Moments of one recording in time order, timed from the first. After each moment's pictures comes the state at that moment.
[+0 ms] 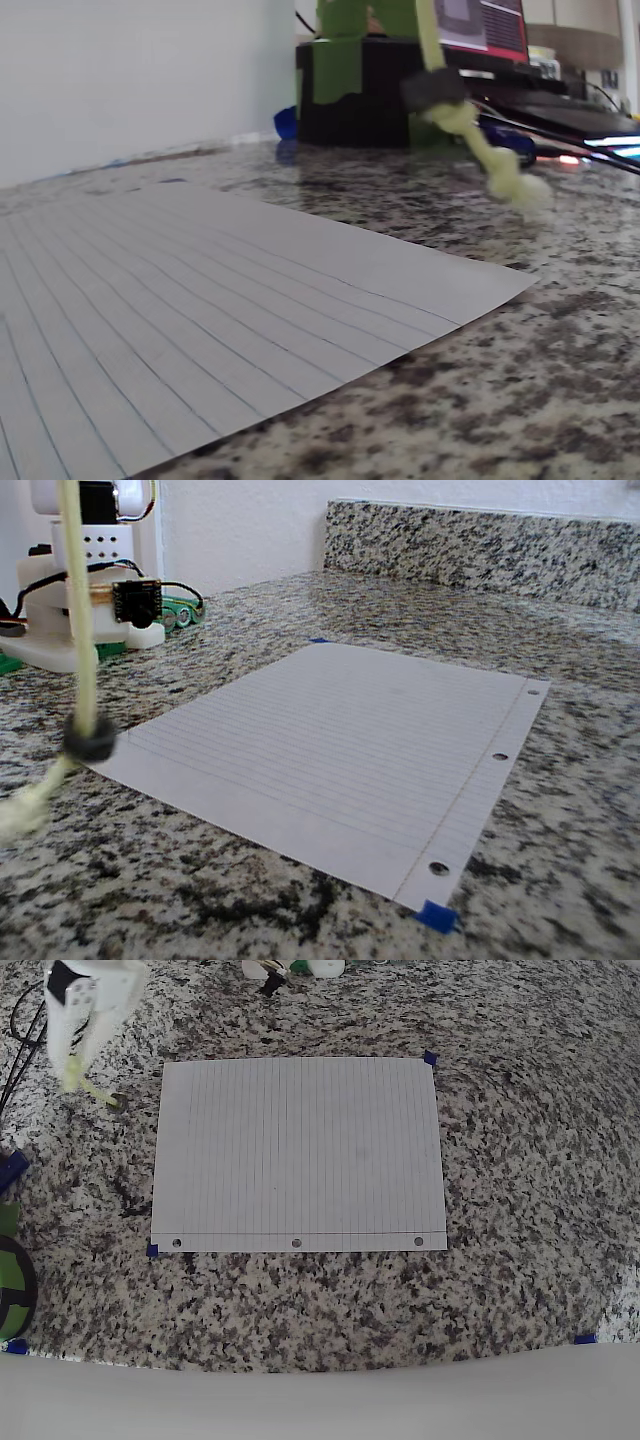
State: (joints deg) arm 36.1 121.6 112.9 47.5 -100.3
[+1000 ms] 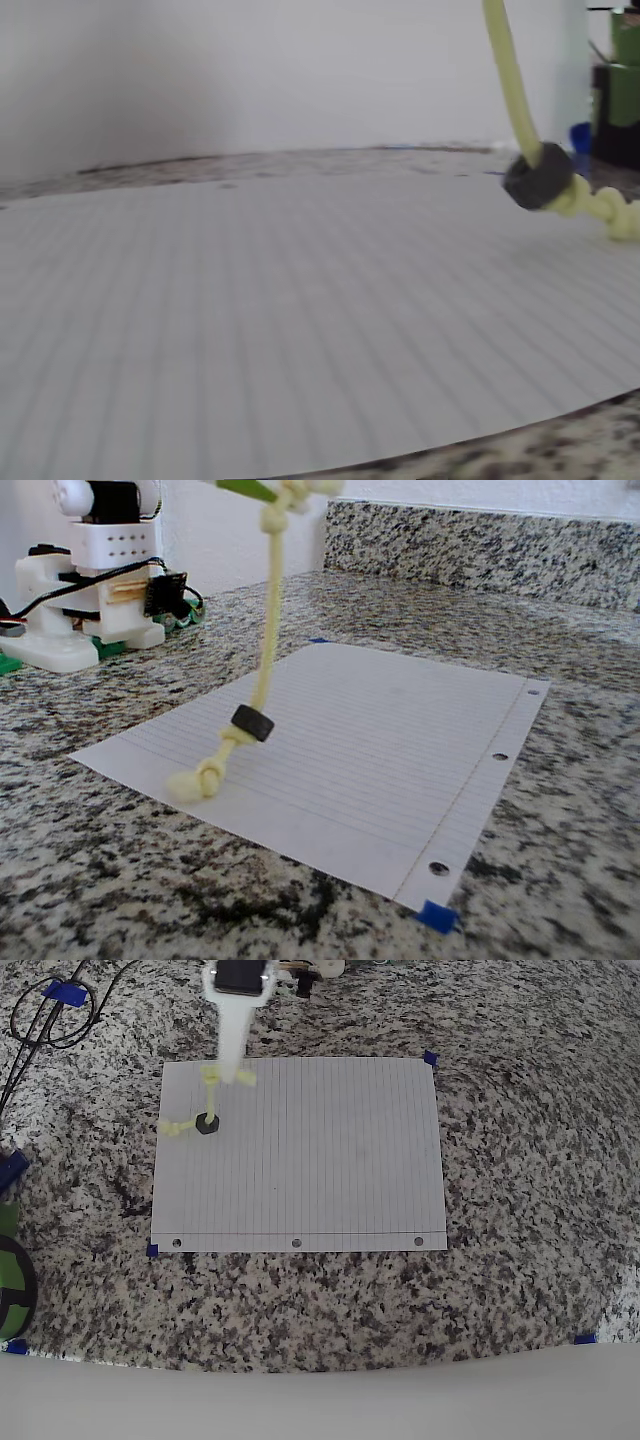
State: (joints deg) arm 8.4 157.1 149.6 38.9 -79.8
